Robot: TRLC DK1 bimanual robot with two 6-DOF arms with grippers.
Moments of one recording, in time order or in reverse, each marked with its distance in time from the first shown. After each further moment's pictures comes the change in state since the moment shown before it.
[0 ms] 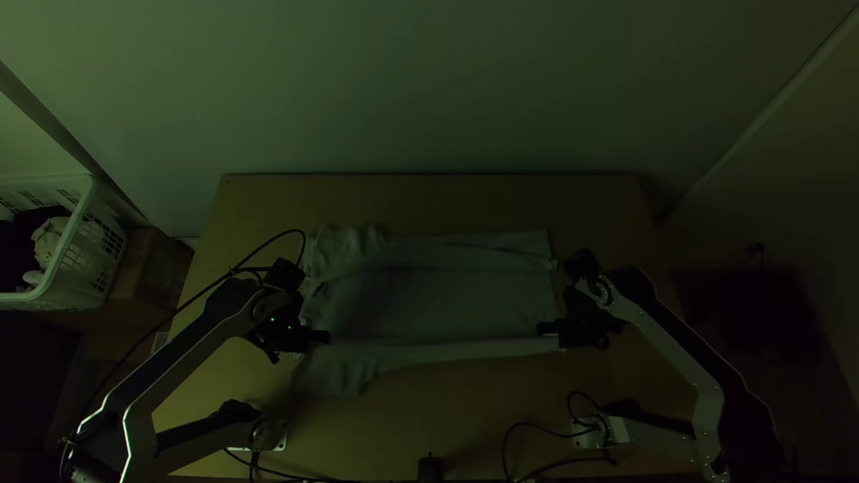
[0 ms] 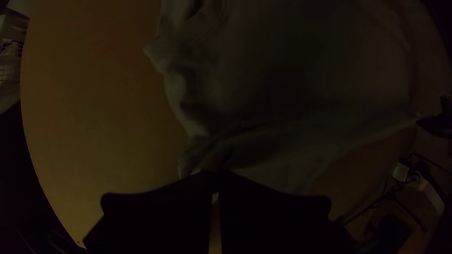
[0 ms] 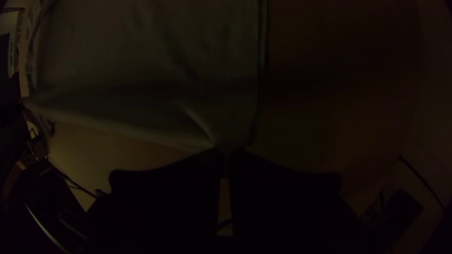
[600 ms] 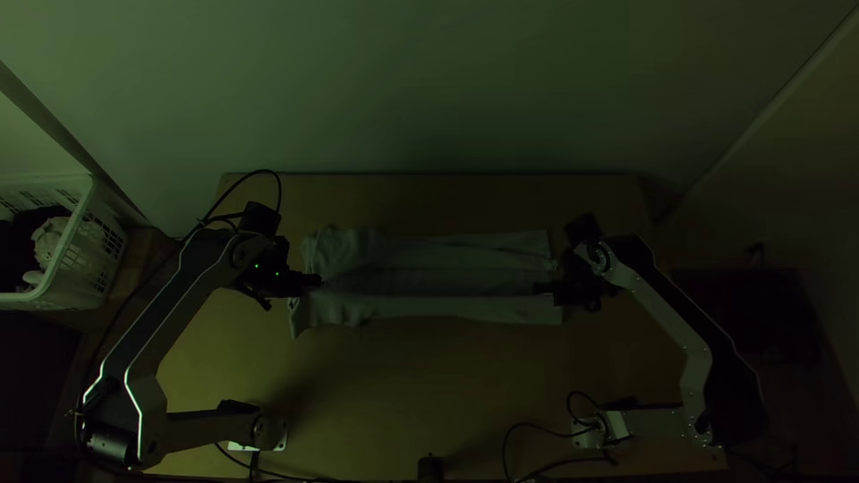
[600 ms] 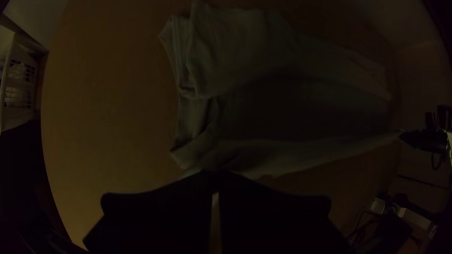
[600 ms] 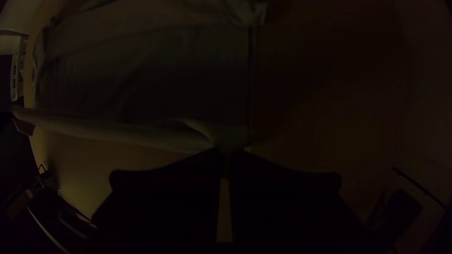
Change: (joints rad) left arm 0.155 0.168 0.352 0.000 0.000 0.105; right arm -0.053 0.169 0.219 0.114 0.052 0.008
